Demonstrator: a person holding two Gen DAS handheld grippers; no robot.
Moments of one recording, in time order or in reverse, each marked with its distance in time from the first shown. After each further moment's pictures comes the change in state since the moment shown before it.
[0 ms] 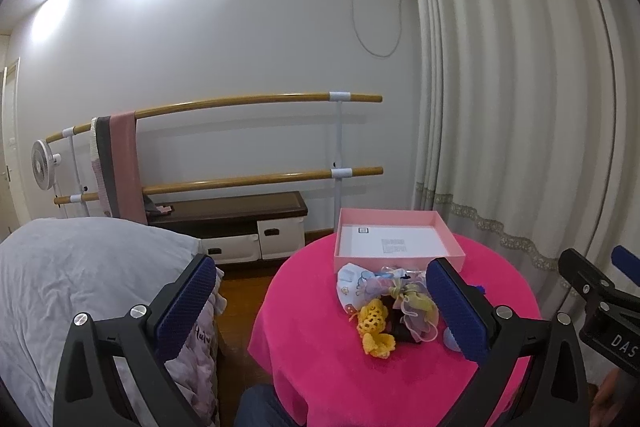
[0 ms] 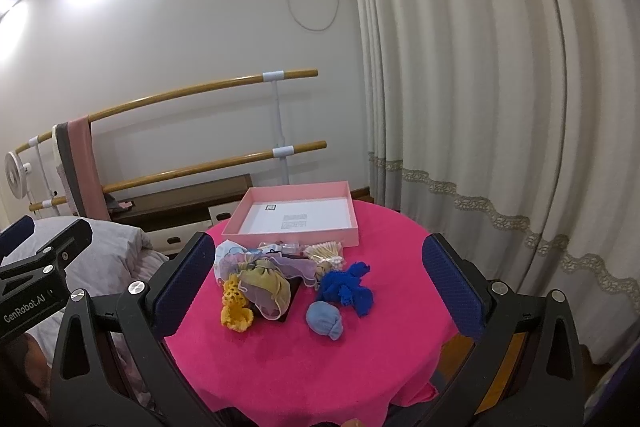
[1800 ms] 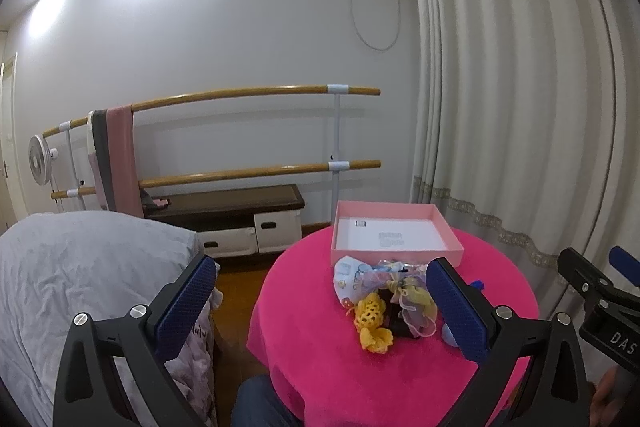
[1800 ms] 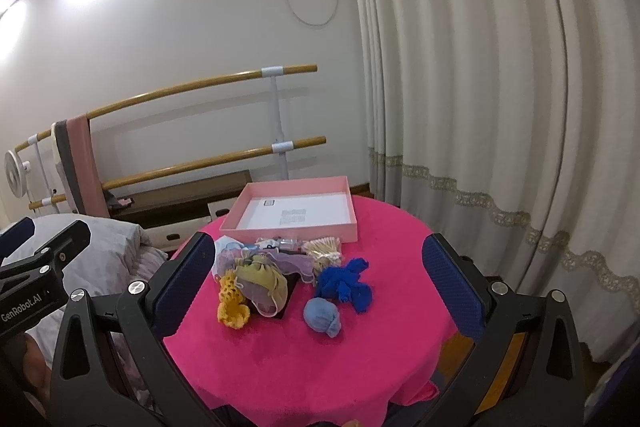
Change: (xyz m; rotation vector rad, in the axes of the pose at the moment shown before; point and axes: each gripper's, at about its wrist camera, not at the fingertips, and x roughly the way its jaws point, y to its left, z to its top) left arm 0.017 -0.001 -0.015 -0.005 0.024 -0.008; right arm 0.005 -0.001 -0.010 0.000 0.012 0.000
